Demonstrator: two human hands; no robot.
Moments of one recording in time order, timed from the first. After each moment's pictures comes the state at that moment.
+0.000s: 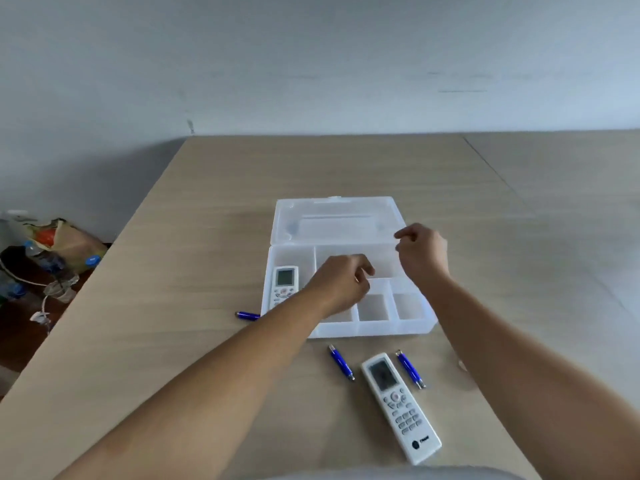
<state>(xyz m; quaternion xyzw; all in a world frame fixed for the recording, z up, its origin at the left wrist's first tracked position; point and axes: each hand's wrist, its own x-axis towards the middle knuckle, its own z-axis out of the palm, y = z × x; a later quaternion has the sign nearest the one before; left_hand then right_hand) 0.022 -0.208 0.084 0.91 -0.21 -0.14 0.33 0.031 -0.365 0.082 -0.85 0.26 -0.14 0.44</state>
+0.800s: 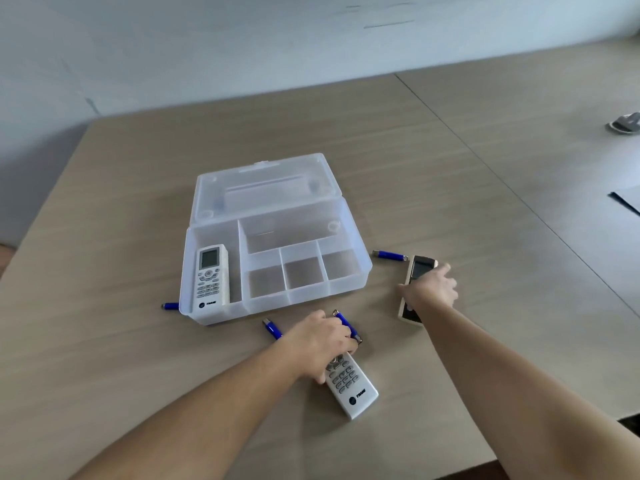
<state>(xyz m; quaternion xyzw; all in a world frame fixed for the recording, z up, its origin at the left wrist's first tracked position) -0.048 -0.270 -0.025 0.78 -0.58 -0.18 -0.17 -0.059 -0.478 -0.041 -0.76 0.55 0.07 0.35</state>
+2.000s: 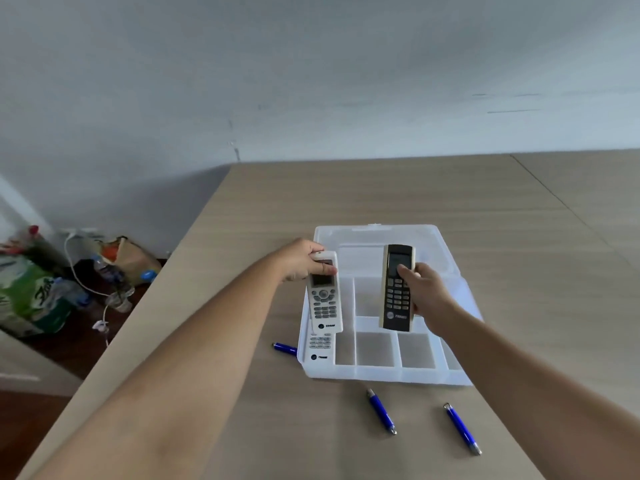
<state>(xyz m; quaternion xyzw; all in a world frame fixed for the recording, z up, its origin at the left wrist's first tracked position) 0.153 -0.103 0.095 0.90 -0.06 -0.22 0.38 0.078 -0.325 0.056 -0.70 0.21 0.03 0.68</state>
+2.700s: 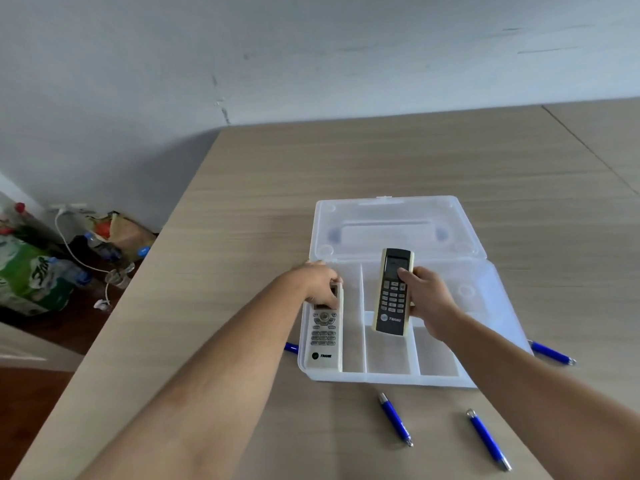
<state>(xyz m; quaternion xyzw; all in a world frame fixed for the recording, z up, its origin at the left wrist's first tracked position) 0.174 -0.128 0.023 0.94 -0.13 -0.31 0.05 0.111 -0.318 -0.002 -0.69 0.26 0.09 0.67</state>
